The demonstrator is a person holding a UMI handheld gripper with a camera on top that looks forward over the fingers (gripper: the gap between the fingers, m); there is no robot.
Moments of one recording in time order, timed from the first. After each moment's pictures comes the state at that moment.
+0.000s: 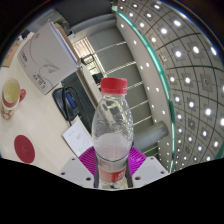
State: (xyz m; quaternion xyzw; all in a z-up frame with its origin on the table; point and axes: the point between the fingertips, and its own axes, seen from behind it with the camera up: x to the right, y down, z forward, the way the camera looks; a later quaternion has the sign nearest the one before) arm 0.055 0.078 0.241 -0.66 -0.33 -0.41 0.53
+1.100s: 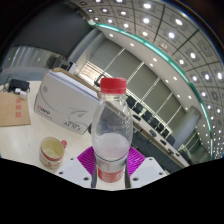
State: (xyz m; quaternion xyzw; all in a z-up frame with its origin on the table) arm -0.088 0.043 0.204 -0.74 -0.31 -0.16 0.57
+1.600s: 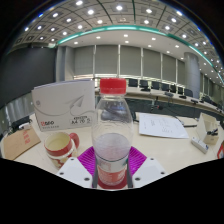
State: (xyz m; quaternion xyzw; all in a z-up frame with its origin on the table) arm -0.079 0.040 0.069 -0.82 -0.13 0.08 0.55
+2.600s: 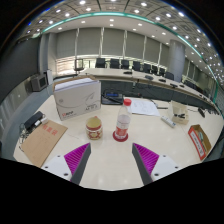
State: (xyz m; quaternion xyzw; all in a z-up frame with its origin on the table) arm -0.106 -0.212 0.198 -0.89 -0.05 -0.01 0.45
